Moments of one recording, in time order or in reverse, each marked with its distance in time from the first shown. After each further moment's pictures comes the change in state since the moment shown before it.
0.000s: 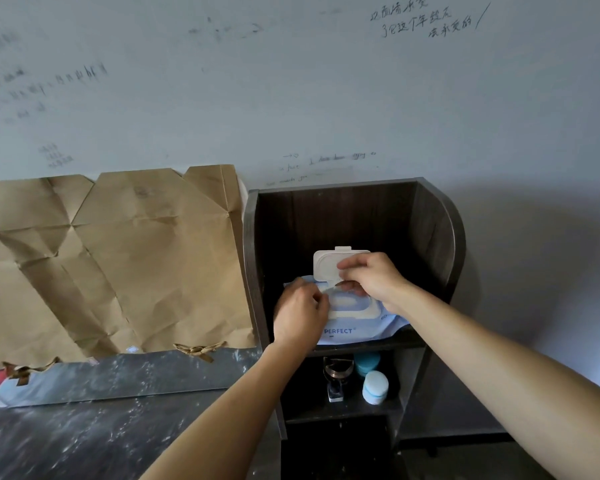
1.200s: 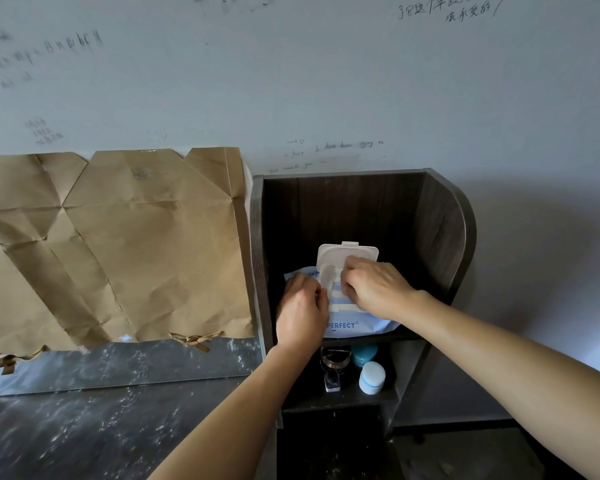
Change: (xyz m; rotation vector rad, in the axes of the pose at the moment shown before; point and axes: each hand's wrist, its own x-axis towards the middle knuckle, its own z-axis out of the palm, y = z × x) left_hand -0.008 -0.014 0.019 -0.071 0.161 0.092; right_hand -0.003 0.018 -0.003 -1.240 -0.077 -0.604
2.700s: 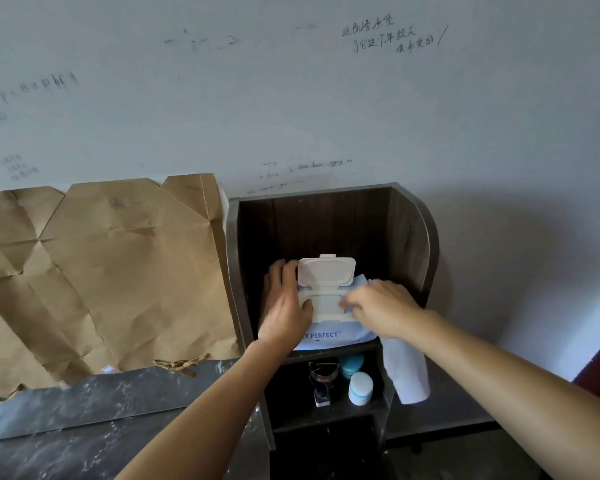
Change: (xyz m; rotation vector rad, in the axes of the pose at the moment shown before) left_hand 0.025 0.012 -0.019 -0.016 -0.175 0.032; right_hand -0.043 0.003 -0.027 0.147 -0.104 0.264
